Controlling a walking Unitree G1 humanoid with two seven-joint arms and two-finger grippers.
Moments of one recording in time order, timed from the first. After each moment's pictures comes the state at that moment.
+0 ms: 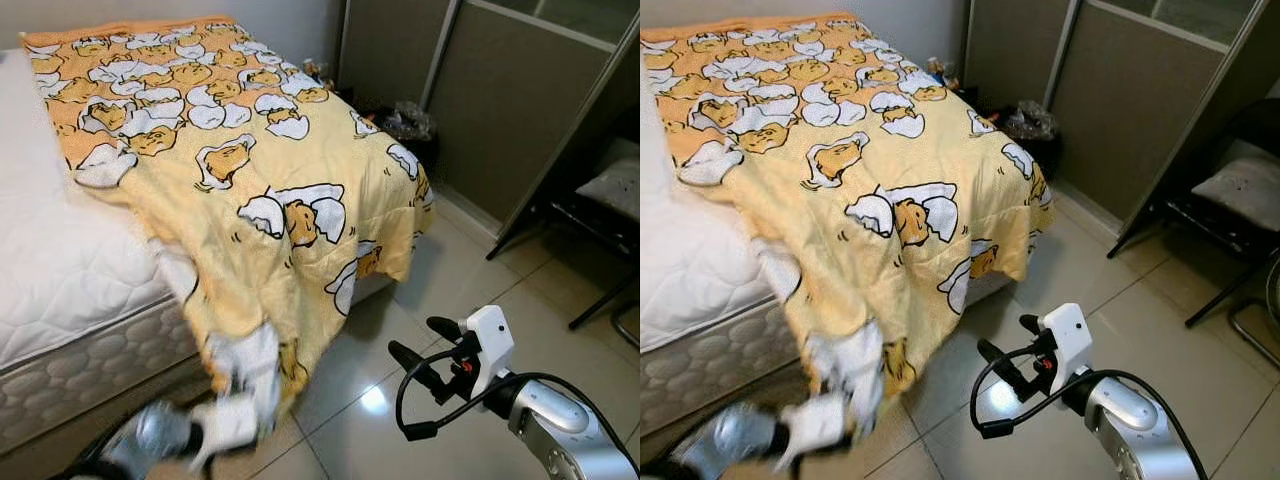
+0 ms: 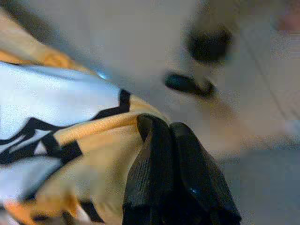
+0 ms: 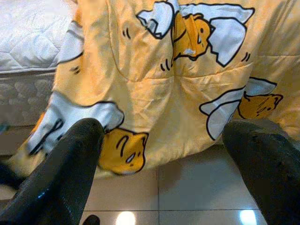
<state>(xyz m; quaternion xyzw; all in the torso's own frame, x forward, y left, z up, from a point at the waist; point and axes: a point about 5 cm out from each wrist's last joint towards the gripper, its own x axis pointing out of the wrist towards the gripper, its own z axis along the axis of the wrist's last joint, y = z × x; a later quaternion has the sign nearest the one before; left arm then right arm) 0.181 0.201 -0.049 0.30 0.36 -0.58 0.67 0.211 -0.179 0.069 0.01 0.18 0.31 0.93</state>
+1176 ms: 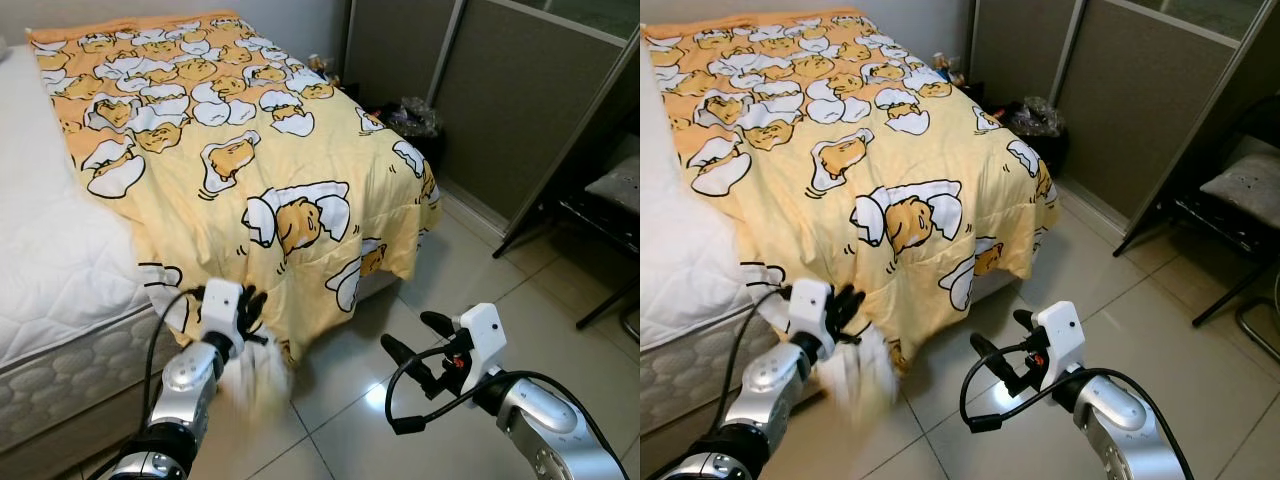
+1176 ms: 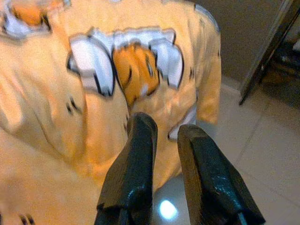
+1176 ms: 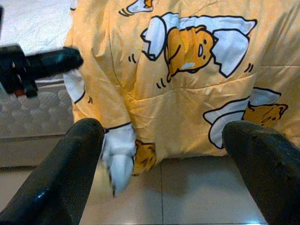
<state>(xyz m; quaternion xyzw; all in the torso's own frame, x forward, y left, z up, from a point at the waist) 0.288 0.165 0.026 0.01 0.09 -0.16 0.98 0.215 -0.169 0.070 0.02 0.16 0.31 0.94</state>
